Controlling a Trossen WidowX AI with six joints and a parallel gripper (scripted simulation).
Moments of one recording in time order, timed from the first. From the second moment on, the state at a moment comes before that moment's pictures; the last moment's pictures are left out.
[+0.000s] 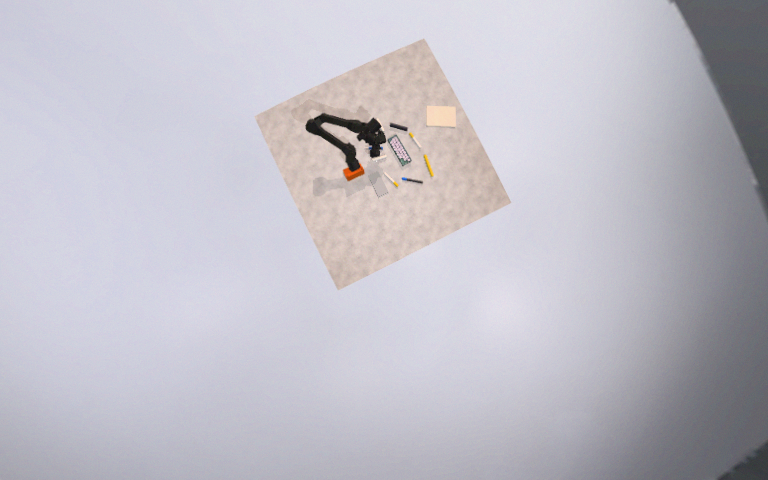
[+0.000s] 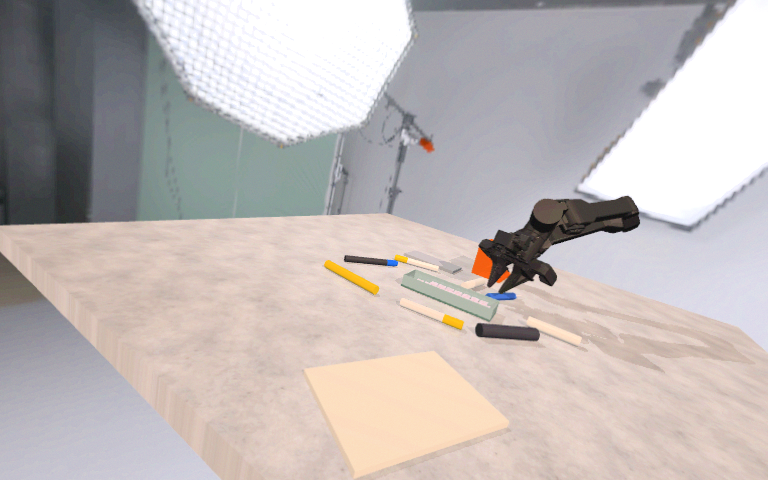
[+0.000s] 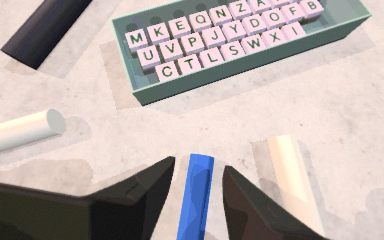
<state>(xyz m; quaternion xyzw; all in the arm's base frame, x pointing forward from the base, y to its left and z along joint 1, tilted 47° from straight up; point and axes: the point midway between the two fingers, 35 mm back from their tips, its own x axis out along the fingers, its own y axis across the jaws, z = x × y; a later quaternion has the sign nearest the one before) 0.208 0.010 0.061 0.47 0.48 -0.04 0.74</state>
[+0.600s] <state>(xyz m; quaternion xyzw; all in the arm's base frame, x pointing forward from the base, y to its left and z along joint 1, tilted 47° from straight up) 0.209 0.017 0.055 0.47 0.48 -0.04 0.74</state>
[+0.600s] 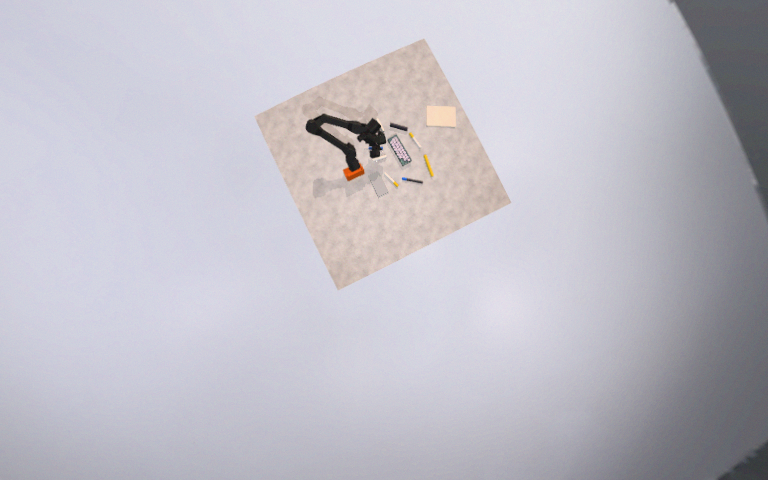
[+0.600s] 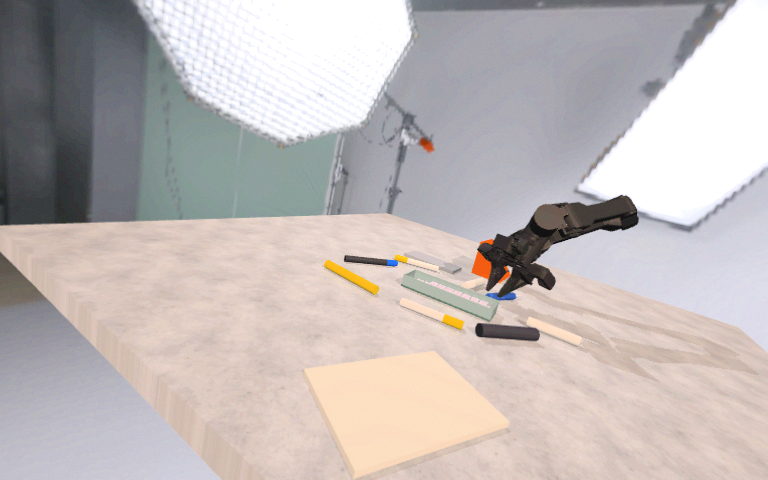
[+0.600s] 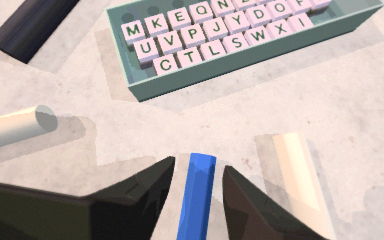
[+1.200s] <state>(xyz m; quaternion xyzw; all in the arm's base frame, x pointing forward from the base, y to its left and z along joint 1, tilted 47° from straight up) 0.210 0.023 0.049 0.47 0.48 -0.03 0.74</state>
